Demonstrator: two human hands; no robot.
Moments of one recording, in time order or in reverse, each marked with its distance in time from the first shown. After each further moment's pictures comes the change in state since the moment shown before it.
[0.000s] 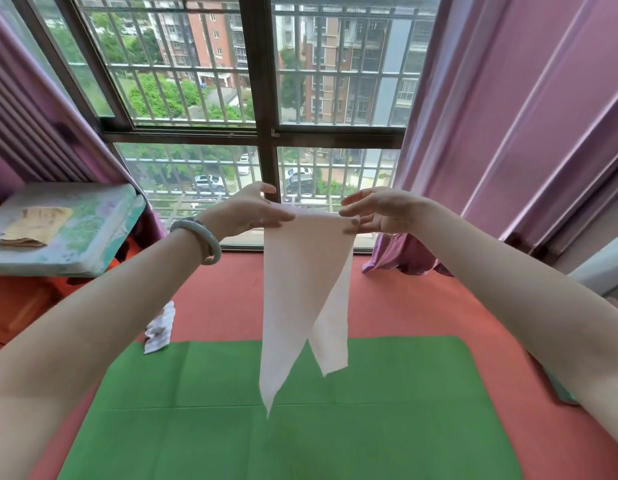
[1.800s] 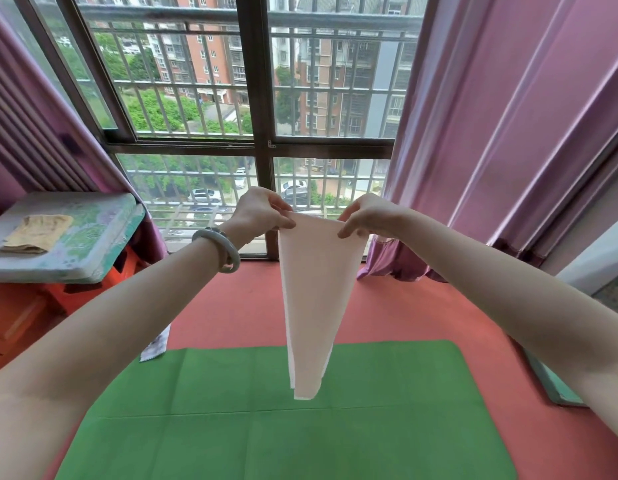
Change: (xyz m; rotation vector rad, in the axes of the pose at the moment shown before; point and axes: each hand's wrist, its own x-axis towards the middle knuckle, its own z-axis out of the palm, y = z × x) left_hand -0.038 0.000 0.028 0.295 0.252 0.197; right_hand -0.043 0.011 0.024 -0.637 0.218 -0.162
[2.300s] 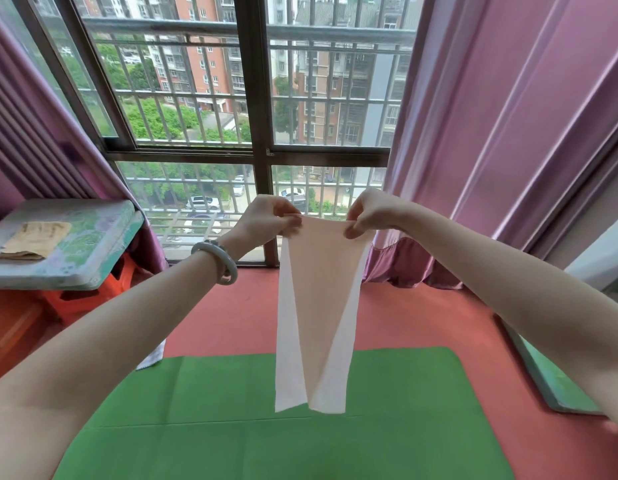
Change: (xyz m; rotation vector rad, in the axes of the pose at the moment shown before) left_hand -0.012 0.005 0.007 -0.101 -0.075 0.211; right_hand -0.011 -0.011 -0.020 -0.372 0.043 -0.104
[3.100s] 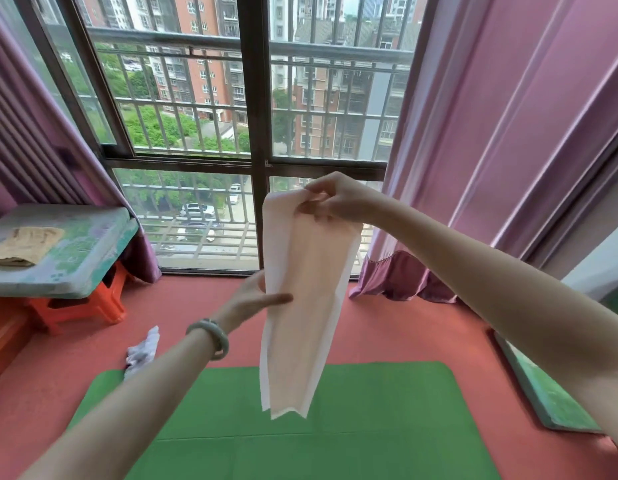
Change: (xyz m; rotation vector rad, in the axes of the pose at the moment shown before) left_hand -0.047 -0.100 0.027 -0.366 -0.144 -0.178; right_hand 0.001 -0.061 -0.008 0.249 0.054 -0.344
